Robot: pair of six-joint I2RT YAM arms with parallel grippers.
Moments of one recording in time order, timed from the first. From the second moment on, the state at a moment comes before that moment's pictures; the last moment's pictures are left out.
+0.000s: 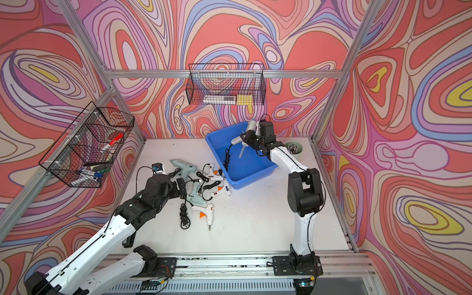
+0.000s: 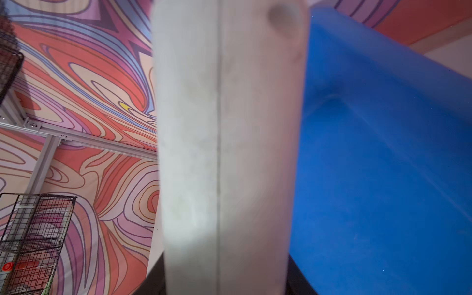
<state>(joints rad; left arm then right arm) -0.50 0.92 0.80 -0.56 -0.45 -0.54 0.22 2.01 1.62 -0.10 -0.38 0.77</state>
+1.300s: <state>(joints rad) -0.50 1.04 0.80 -0.58 -0.44 -0.59 0.27 1.98 1.50 -0.35 -0.01 0.65</state>
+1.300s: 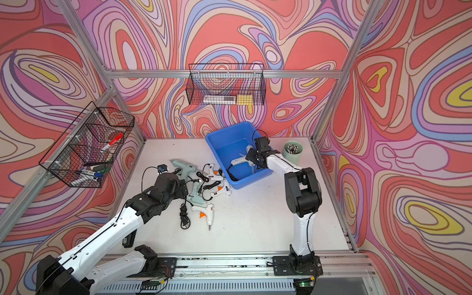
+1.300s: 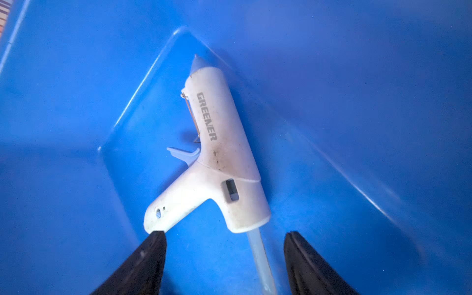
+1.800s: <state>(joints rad) -0.56 1.13 0.76 -0.67 -0.09 -0.55 0.39 1.58 1.38 -0.37 0.16 0.50</state>
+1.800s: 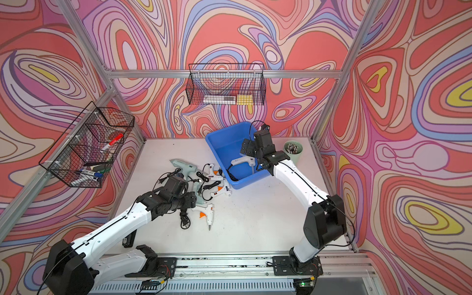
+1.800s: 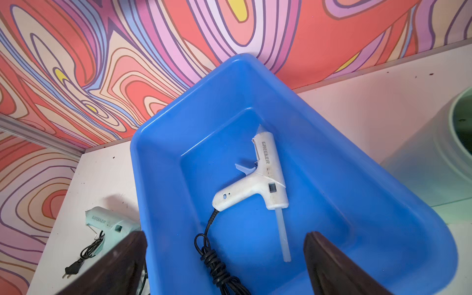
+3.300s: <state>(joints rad) -0.96 1.66 0.92 -0.67 -0.17 -0.88 0.47 1.25 1.14 -0.35 0.29 0.44</state>
